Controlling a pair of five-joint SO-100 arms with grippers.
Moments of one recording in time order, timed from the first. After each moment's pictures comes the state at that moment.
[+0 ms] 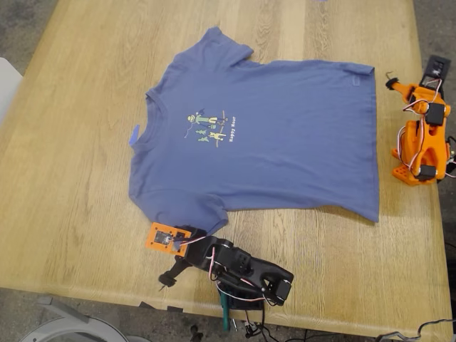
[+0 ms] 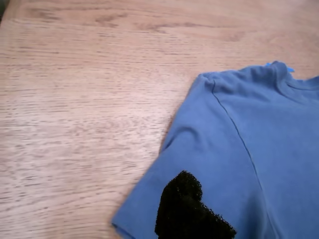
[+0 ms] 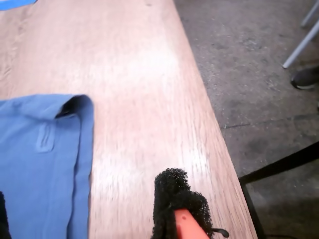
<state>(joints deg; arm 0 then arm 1) -67.3 199.9 163.1 64.2 -103.4 88.2 194.9 163.9 58.7 -85.2</state>
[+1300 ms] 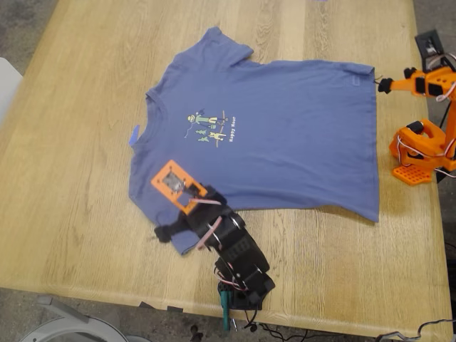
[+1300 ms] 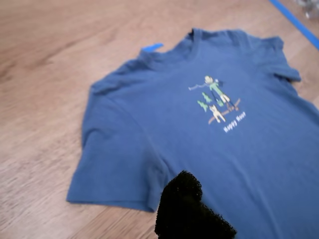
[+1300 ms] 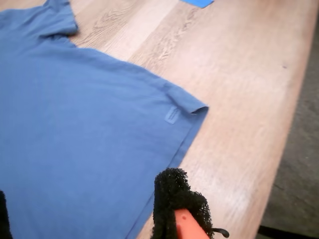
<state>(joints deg) -36.4 135.0 71.0 105.5 -102.6 52.4 154.1 91.7 97.5 -91.7</state>
